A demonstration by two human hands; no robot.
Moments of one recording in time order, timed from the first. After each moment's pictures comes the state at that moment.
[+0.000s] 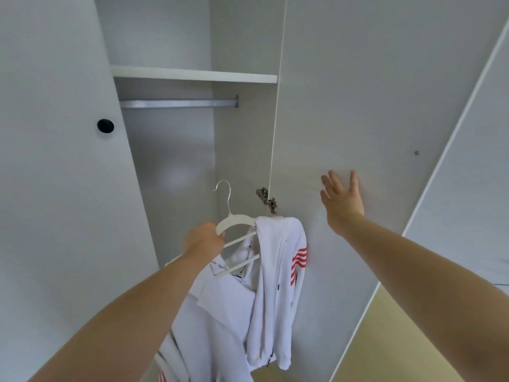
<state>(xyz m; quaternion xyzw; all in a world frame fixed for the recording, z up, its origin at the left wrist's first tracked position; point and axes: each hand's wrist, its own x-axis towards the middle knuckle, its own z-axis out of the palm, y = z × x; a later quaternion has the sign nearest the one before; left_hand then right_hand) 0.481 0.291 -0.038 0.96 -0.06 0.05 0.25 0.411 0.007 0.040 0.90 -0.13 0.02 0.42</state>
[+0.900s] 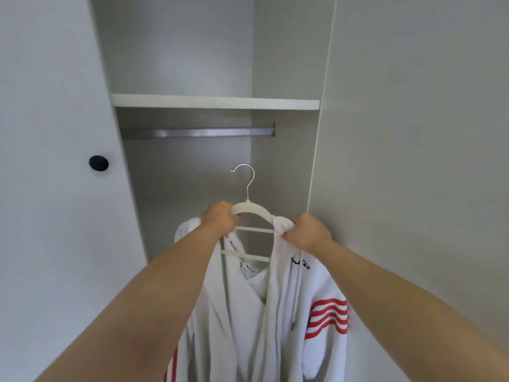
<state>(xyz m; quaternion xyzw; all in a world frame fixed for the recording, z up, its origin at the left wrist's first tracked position) 0.668 0.268 0.028 0.97 -0.03 0.09 0.23 0.597 0.065 0.036 0.96 -0.07 0.05 -0.25</state>
